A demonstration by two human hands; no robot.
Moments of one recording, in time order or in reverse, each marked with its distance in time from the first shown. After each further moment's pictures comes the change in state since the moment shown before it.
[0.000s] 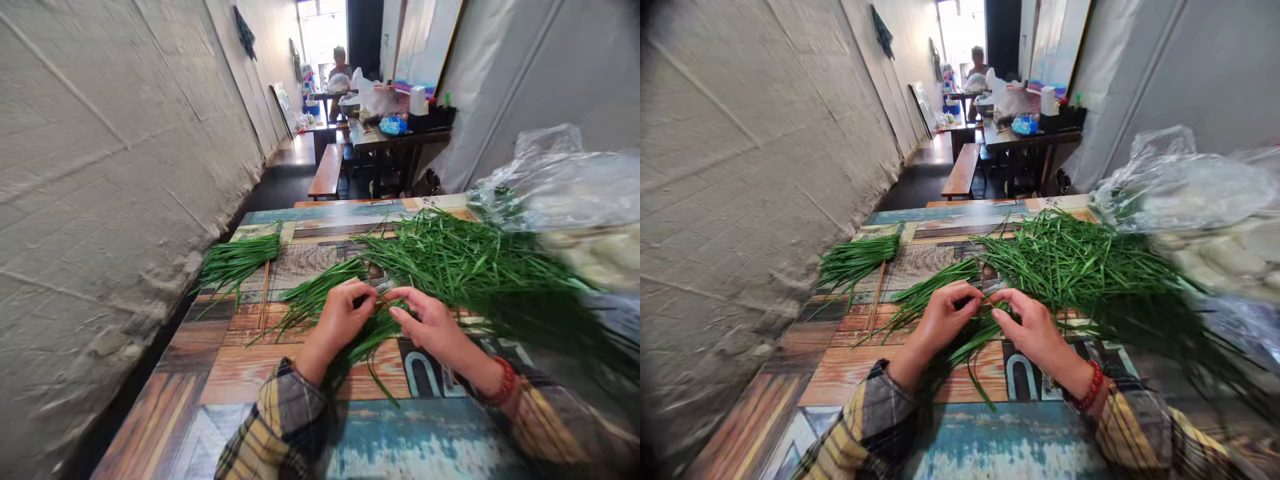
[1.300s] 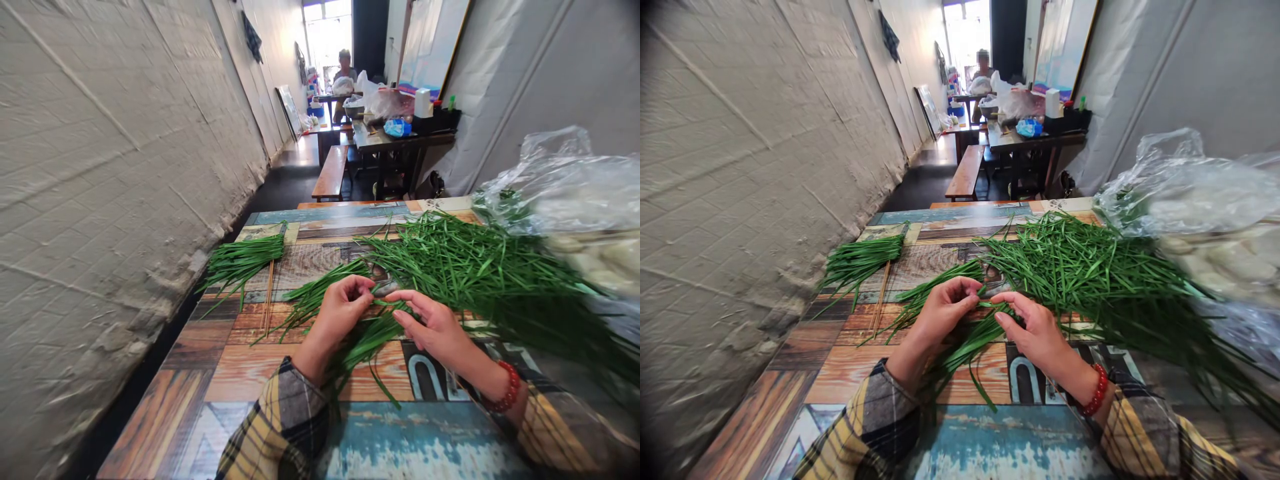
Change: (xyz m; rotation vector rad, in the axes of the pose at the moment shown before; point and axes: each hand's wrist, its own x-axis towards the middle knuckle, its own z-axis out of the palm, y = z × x) left_hand 0.001 0.004 -0.004 -0.580 0.064 -0.367; right_hand -0.003 -0.005 0.001 -0.003 0.041 -0.057
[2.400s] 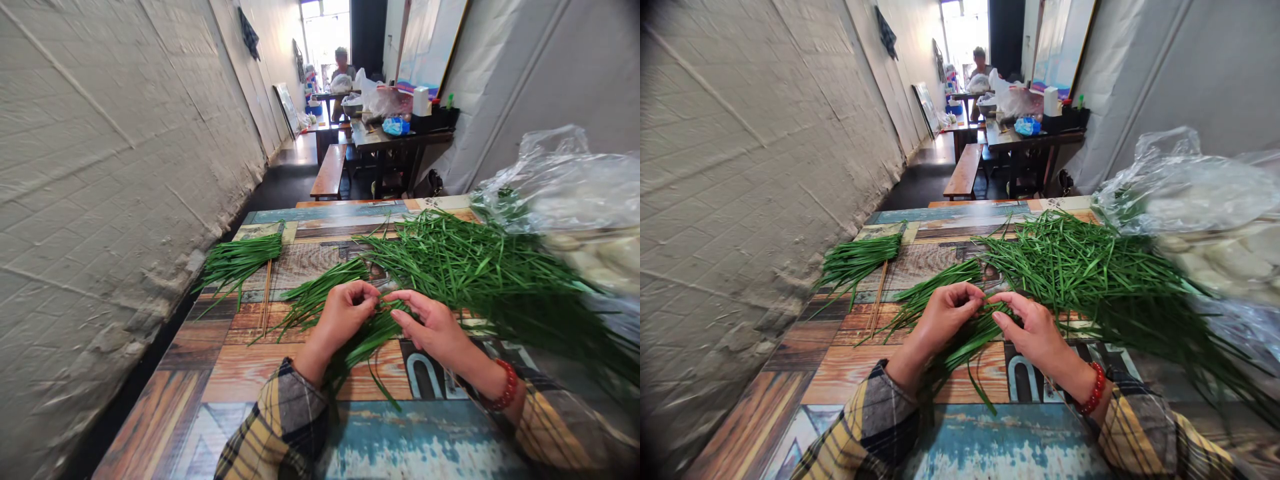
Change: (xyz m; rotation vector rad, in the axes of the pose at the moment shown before) left_hand -0.005 -0.001 0.008 0.095 -0.052 -0.005; right_hand -0.001 0.003 0.001 0.003 -0.013 -0.005
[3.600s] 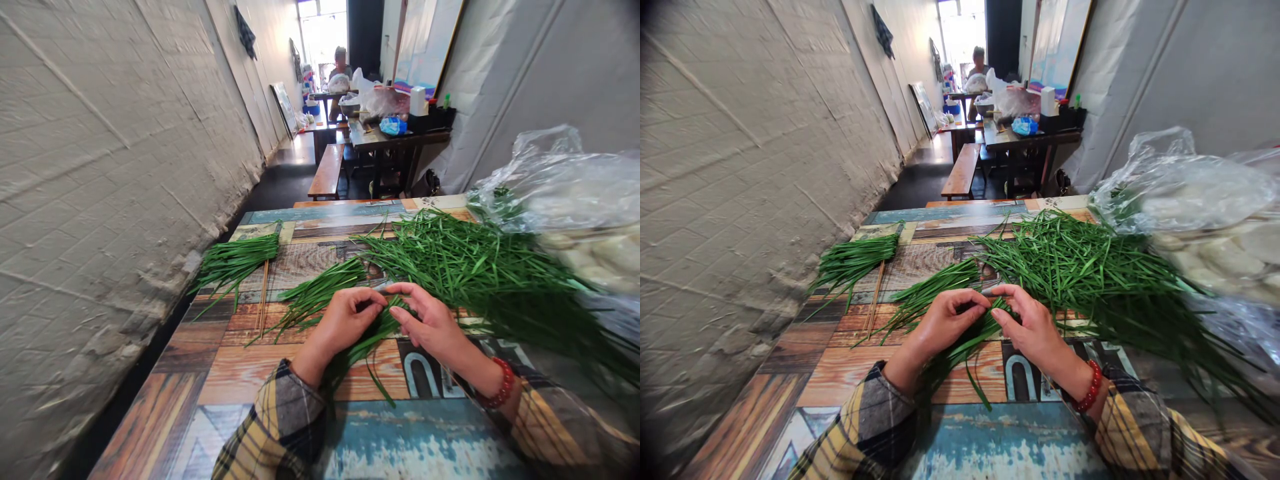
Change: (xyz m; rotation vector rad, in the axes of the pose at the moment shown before) left_hand -0.002 0.005 -0.001 0.284 -0.137 0.176; right_hand 0.001 0.003 0.000 0.162 -0.018 0.053
